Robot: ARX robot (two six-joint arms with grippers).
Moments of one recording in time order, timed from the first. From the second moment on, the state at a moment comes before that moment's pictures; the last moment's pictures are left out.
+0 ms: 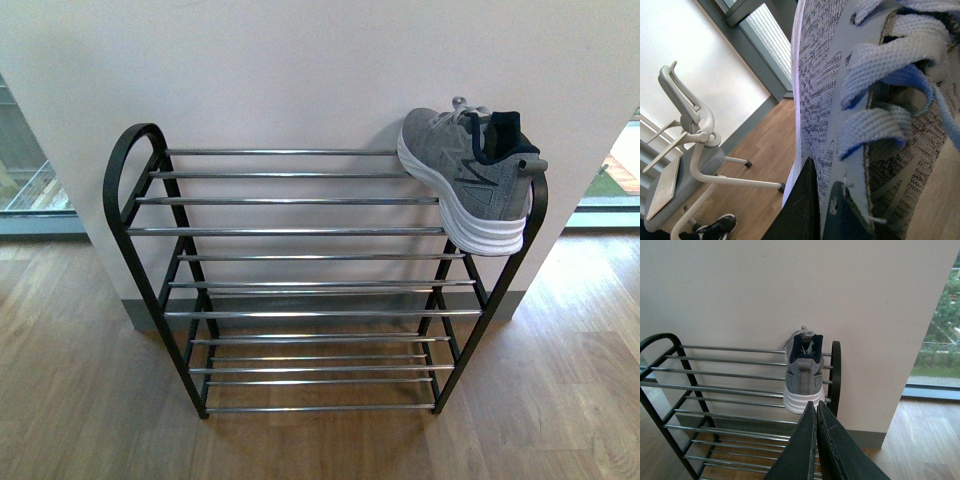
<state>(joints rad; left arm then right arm) -0.45 0.93 0.09 0.68 -1.27 0.34 0.00 0.60 0.02 0.59 0.00 0.00</state>
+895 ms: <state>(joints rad) -0.45 0.93 0.09 0.68 -1.27 0.34 0.00 0.18 0.02 0.18 0.00 0.00</state>
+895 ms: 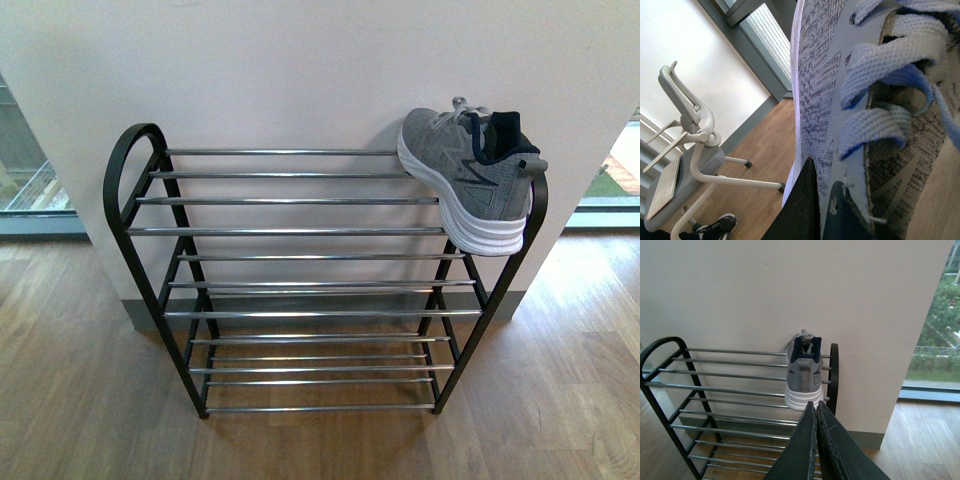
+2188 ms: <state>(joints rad) -0.40 0.95 0.25 0.32 -0.80 -0.06 0.00 0.00 0.02 0.00 0.00 0.00</state>
